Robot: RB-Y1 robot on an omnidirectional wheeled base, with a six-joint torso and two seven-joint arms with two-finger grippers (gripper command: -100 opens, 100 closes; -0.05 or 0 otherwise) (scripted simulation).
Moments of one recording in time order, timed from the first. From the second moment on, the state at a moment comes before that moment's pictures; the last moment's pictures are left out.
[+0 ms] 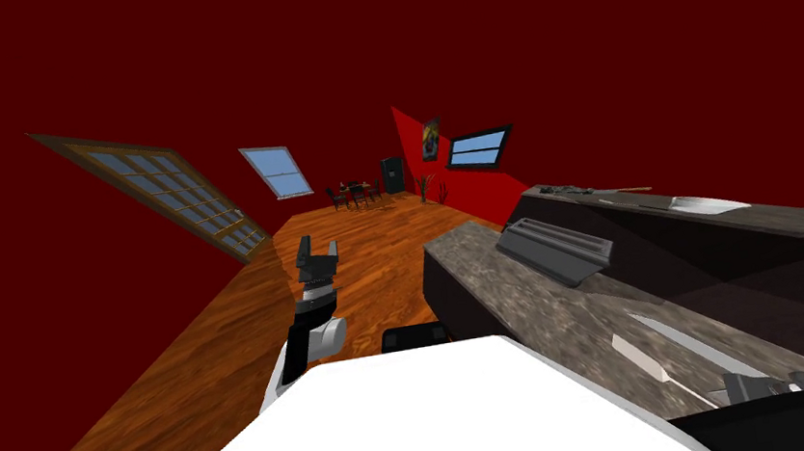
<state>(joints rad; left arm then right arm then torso) 0.46 0.03 -0.03 -2.28 0.02 -0.39 0.15 0.45 -1.31 0.14 -0.55 1.23 -1.09 0.13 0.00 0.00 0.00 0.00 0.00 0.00</state>
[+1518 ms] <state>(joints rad) 0.46 0.03 -0.03 -2.28 0.02 -0.39 0.15 0.39 -1.35 0.08 -0.51 1.19 -1.00 0.20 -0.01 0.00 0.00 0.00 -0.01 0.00</state>
